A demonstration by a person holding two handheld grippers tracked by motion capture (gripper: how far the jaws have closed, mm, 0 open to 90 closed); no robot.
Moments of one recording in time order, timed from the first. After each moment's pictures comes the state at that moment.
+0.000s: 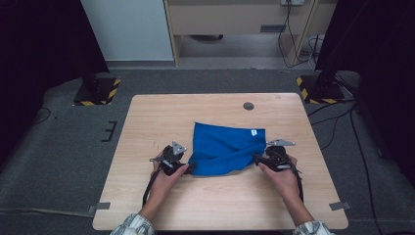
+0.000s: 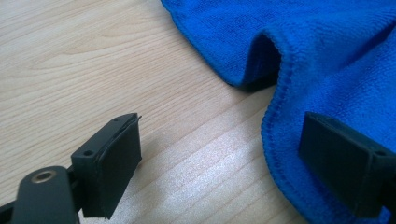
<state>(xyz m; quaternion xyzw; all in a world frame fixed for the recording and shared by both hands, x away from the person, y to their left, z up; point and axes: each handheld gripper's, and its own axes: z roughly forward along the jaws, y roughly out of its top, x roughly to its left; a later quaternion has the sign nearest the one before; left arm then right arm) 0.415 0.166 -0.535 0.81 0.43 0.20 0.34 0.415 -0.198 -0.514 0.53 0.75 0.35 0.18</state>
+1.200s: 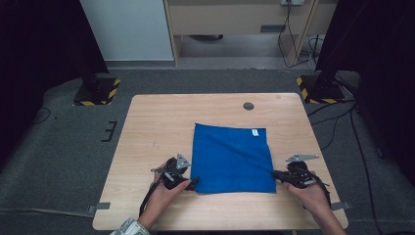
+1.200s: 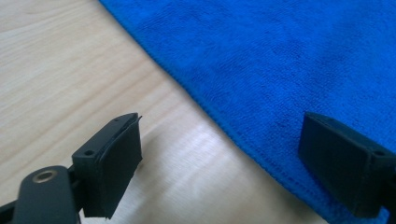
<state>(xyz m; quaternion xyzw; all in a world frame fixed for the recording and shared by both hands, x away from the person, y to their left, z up) 0.367 0.153 -0.527 0.86 0.37 0.16 0.32 0.364 -0.263 -0.512 0.48 0.80 0.36 0.08</state>
